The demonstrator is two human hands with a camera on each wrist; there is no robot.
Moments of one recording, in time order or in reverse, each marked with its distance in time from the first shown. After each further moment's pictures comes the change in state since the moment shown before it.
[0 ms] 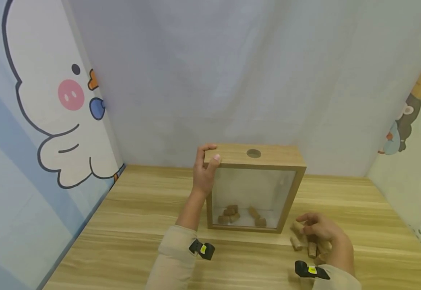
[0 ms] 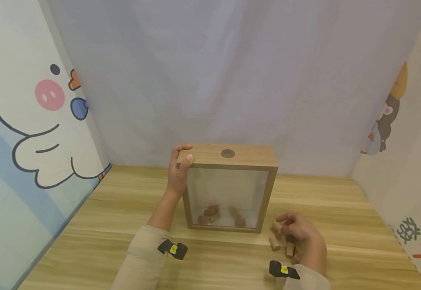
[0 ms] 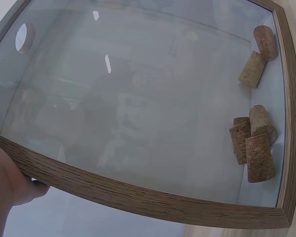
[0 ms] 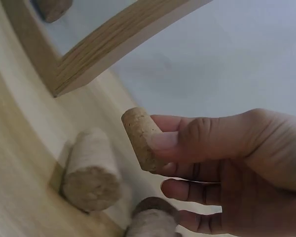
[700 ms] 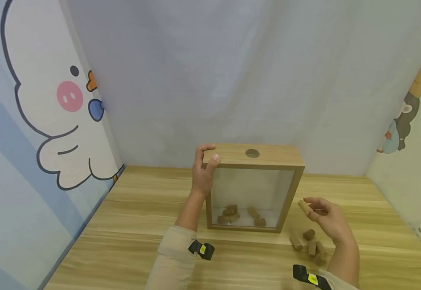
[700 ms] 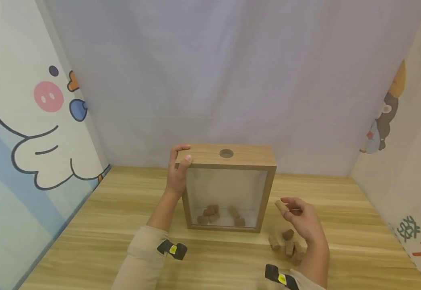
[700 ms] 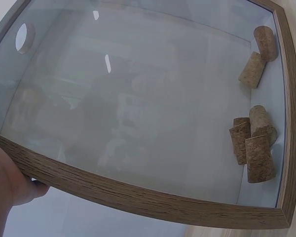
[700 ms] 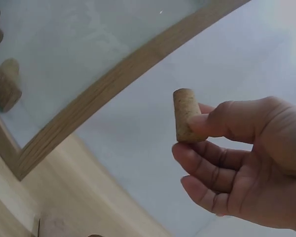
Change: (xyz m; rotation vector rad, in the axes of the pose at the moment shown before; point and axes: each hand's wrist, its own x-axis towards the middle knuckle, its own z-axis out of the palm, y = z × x) left_hand -0.005 0.030 -0.001 -0.043 -0.047 -0.008; right_hand -0.028 -0.049 -0.001 0.074 0.355 -0.096
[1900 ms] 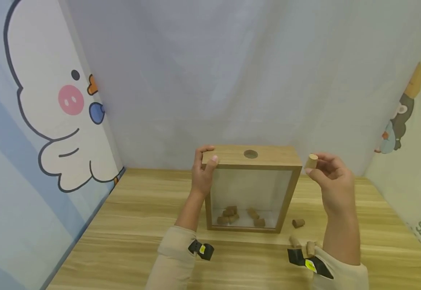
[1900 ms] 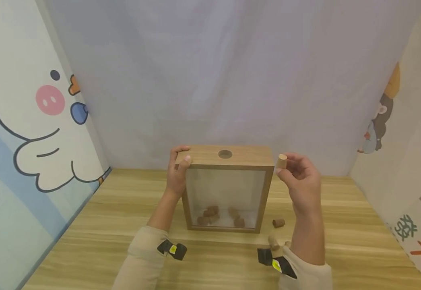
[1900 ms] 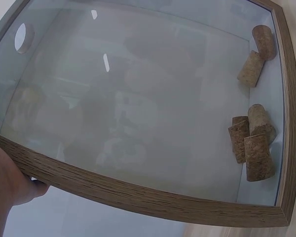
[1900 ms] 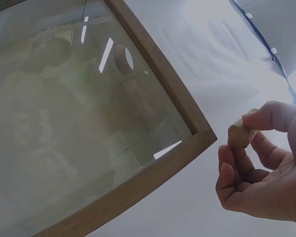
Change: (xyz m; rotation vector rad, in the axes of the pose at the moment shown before) left_hand 0.004 -0.029 -0.001 0.017 0.033 -0.009; right_hand 0.010 -0.117 -0.010 0.747 0.348 -0.362
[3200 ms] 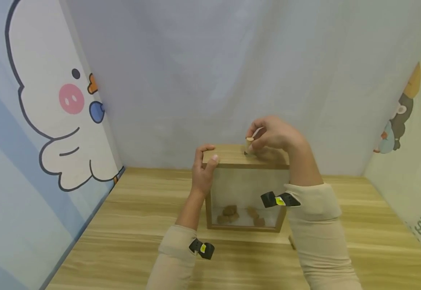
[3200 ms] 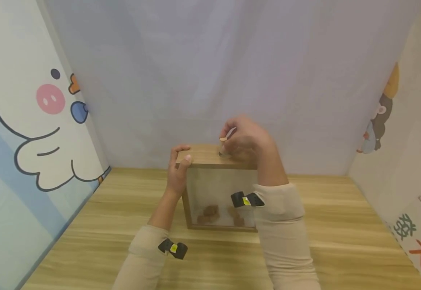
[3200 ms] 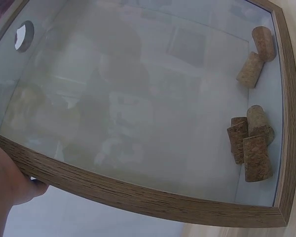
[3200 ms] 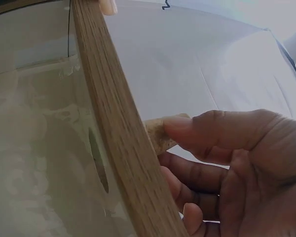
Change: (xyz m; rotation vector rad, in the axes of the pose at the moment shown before) left_hand -0.002 0.024 -0.001 -0.012 -0.015 -0.005; right_hand 0.103 -0.032 0.108 -0.860 -0.767 0.288
